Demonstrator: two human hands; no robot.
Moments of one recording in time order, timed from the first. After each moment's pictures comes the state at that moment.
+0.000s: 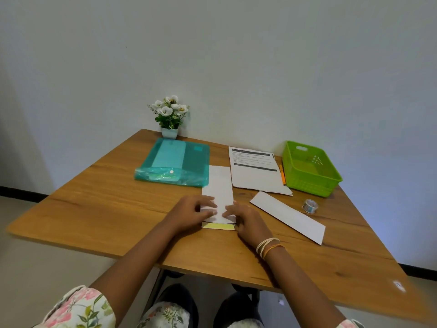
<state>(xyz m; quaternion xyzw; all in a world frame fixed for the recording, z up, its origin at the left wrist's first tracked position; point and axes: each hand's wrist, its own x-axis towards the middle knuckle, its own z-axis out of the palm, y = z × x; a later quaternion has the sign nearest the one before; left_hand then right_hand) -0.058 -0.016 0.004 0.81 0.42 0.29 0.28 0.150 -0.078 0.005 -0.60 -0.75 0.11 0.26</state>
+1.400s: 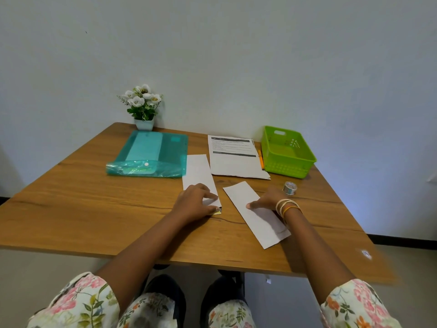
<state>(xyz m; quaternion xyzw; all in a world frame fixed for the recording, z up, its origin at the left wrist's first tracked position) 0.016 -0.034 0.020 0.84 0.49 0.16 0.20 0.252 -0.069 0.047 -0.84 -0.48 0.25 0.08</state>
